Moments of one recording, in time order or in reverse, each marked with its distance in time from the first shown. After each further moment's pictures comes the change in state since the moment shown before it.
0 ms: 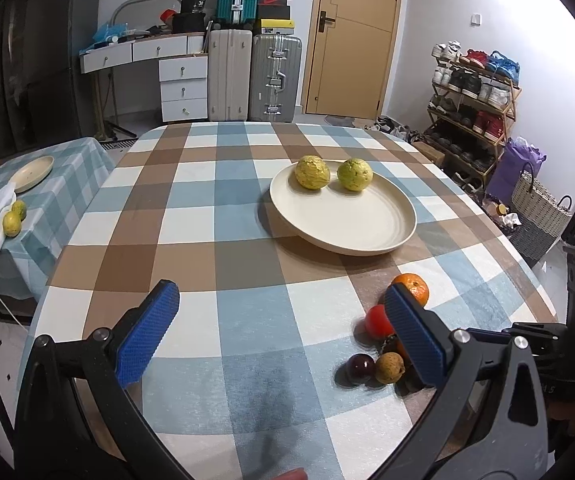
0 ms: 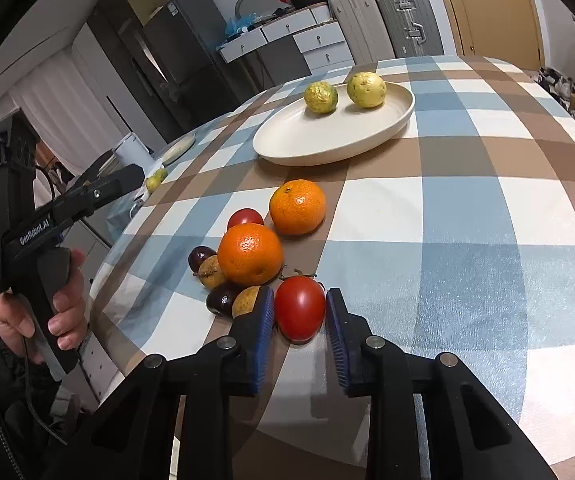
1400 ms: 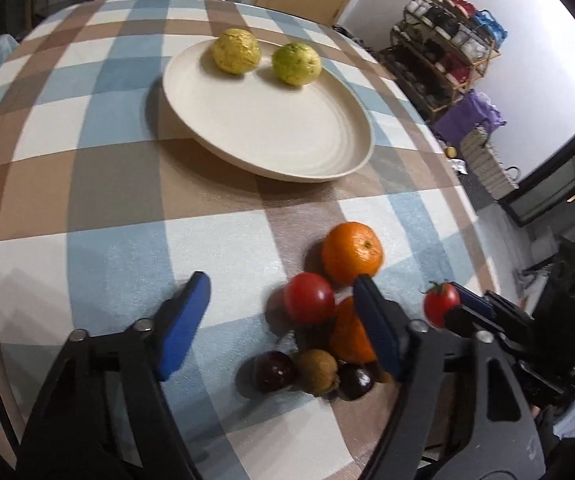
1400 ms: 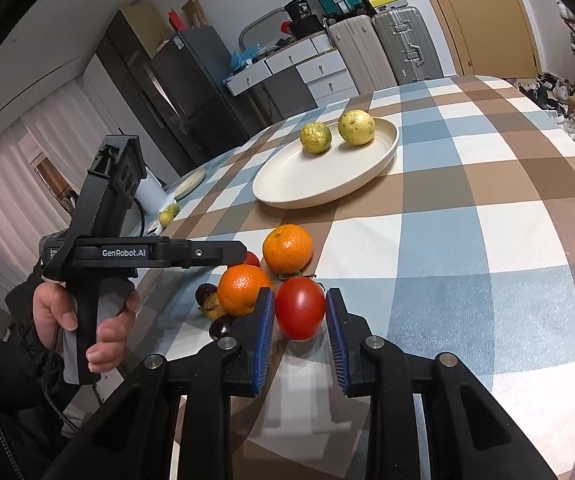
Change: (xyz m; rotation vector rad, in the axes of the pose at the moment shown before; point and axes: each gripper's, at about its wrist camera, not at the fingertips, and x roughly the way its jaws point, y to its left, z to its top) left arm 0.110 -0.033 0.002 -0.107 0.437 -0.322; right arm -0.026 -0.021 0.005 0.039 -0.120 0.065
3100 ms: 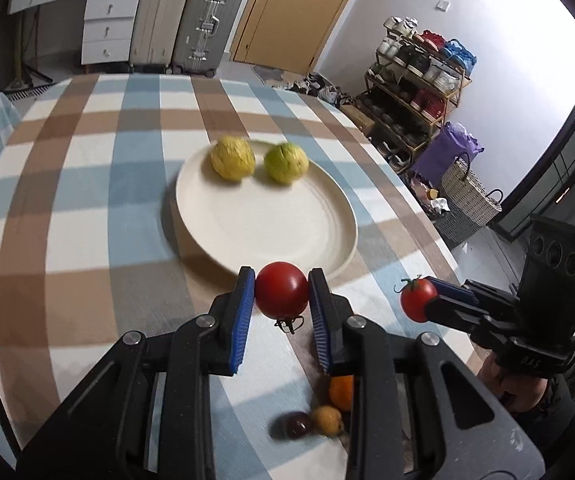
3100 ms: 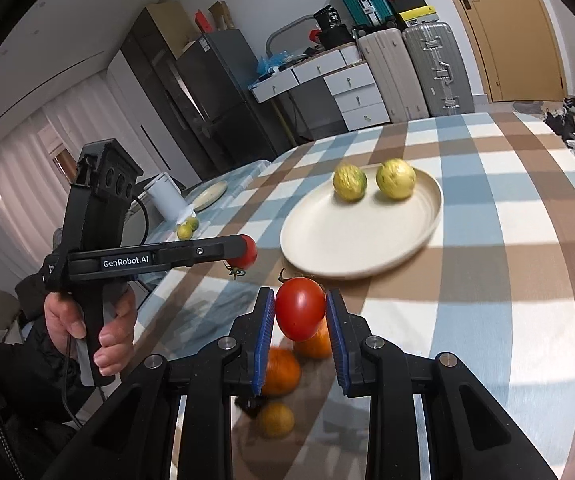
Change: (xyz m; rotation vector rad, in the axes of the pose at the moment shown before) left arm -0.060 0.011 0.051 0.095 -0.211 -0.024; right arm 0.021 0.014 0.069 -0.074 -0.025 0.070
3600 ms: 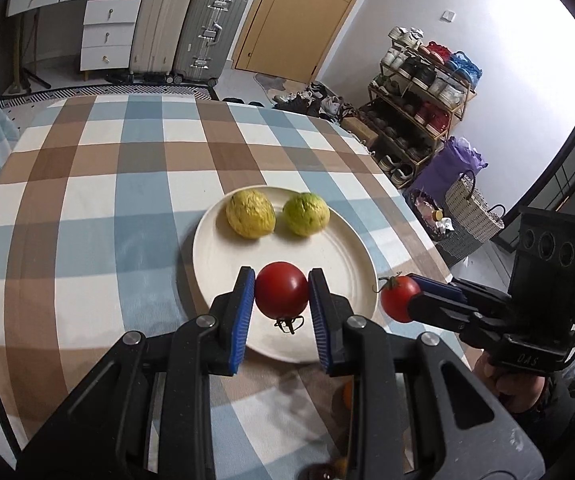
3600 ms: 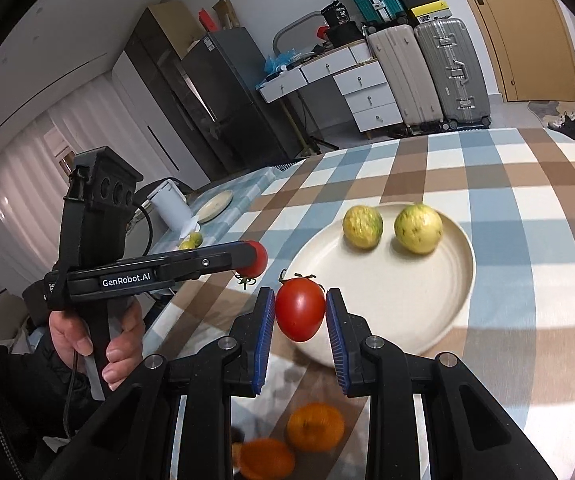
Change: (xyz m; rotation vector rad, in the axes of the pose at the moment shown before) left arm 0.022 0.025 0.065 -0.017 -0.013 -0.004; right arm 0.050 -0.012 0.068 0.005 0.014 0.047
